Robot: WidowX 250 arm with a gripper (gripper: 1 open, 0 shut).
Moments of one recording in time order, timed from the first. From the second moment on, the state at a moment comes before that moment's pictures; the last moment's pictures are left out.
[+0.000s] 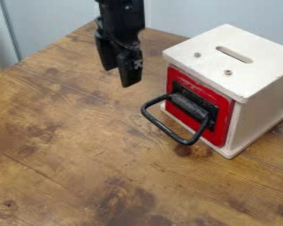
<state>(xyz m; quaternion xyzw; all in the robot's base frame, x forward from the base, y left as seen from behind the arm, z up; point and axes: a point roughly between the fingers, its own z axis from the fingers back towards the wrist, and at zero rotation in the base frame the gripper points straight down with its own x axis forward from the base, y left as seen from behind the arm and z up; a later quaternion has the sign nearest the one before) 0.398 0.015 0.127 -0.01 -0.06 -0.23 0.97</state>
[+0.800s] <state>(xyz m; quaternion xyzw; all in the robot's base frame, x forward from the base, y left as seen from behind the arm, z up) 0.398 -0.039 0.102 -0.01 -0.05 -0.24 0.97</state>
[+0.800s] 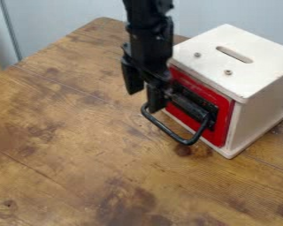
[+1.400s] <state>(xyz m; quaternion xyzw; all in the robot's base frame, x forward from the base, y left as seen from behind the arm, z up) 0.409 -0.071 0.082 -0.01 -0.05 -0.24 0.97</state>
